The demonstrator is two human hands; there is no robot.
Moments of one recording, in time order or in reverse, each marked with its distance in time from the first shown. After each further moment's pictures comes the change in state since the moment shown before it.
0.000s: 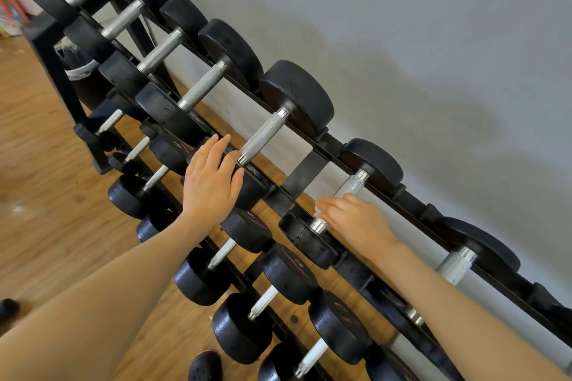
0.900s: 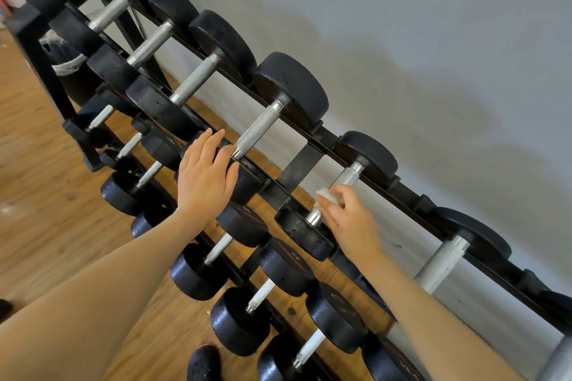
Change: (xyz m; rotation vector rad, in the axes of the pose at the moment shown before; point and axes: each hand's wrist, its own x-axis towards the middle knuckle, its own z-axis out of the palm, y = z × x) left_hand -0.001 0.000 0.000 -0.025 0.037 0.018; right_hand -0.012 -0.028 0.009 0.526 0.159 0.539
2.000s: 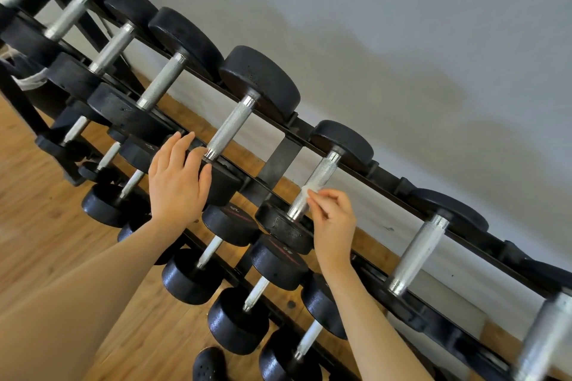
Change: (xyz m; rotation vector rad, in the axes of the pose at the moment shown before) left_hand 0.001 0.002 -0.002 -0.009 -0.005 -0.018; right_hand -0.019 -0.008 0.034 0.211 0.531 0.100
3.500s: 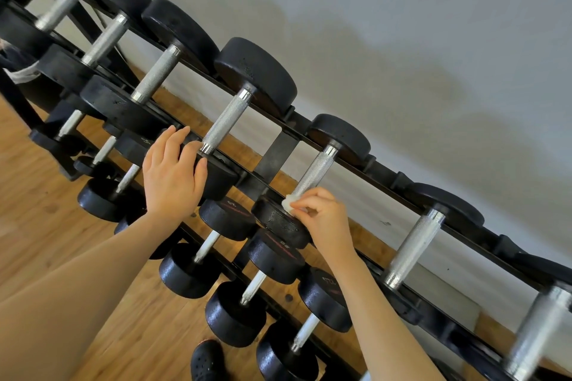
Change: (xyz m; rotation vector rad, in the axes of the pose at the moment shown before) left_hand 0.000 0.000 0.002 -0.019 0.010 -0.001; right_hand 0.007 -0.003 -0.015 -0.032 -0.423 0.070
